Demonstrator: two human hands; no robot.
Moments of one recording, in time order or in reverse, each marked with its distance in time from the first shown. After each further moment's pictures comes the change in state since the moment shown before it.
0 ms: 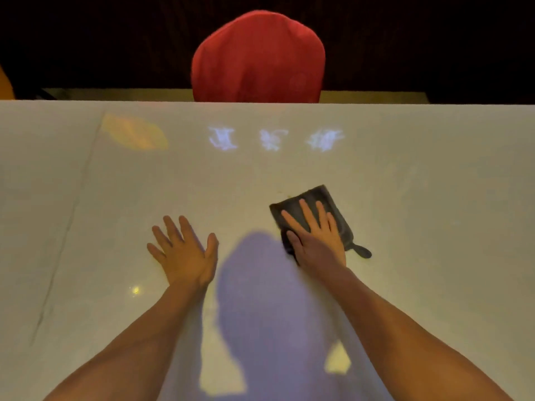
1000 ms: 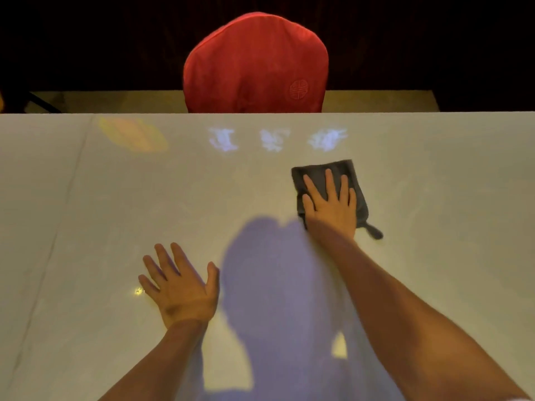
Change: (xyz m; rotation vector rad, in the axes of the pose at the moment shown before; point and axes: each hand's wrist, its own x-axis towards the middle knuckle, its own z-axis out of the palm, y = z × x) left_hand -0.002 0.021 0.008 0.138 0.017 -0.122; right_hand 0.114 0.039 -0.017 0.048 0.072 0.294
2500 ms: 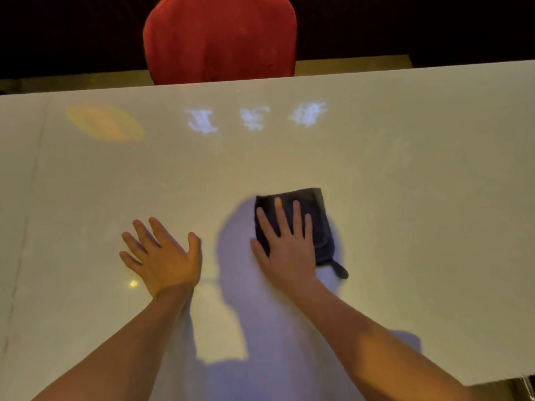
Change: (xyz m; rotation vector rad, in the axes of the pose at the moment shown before) left_hand -0.005 -0.003 -0.004 -0.094 0.057 0.030; right_hand -0.154 -0.029 0.030 -0.011 -0.077 -0.171
